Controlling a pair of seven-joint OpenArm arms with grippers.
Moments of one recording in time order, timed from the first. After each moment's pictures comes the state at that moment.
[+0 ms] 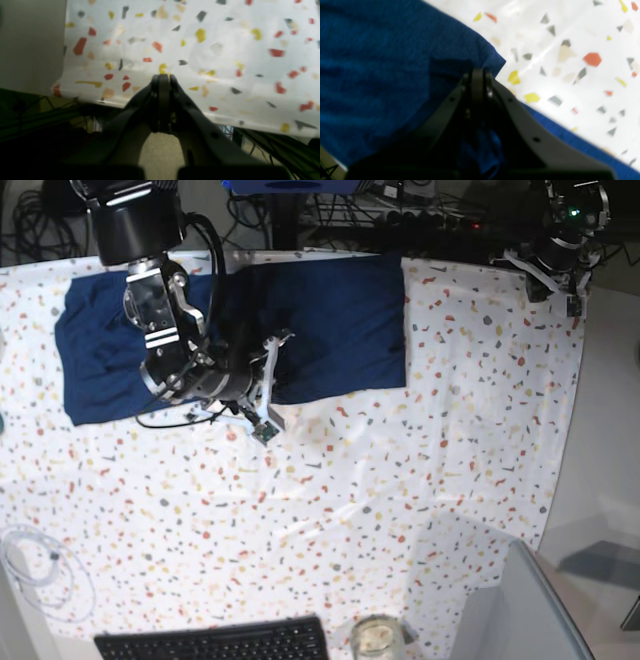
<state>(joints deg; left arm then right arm) 33.8 -12.7 -26.0 89.0 -10.4 -16.6 22.2 1.3 -1.4 -10.9 73.3 -3.8 30.8 -43.5</state>
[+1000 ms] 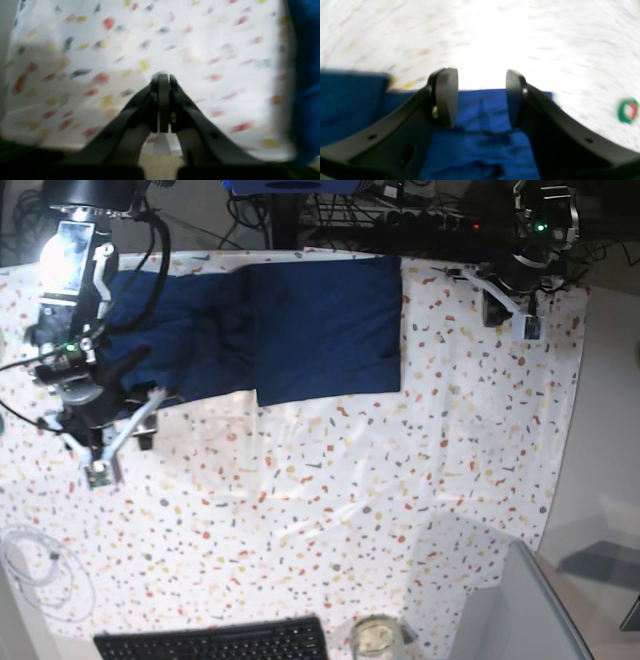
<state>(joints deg) 30.8 -9.4 -15.8 94.3 -10.0 -16.1 22.7 -7.1 -1.5 14.0 102.9 -3.5 21.8 -47.7</state>
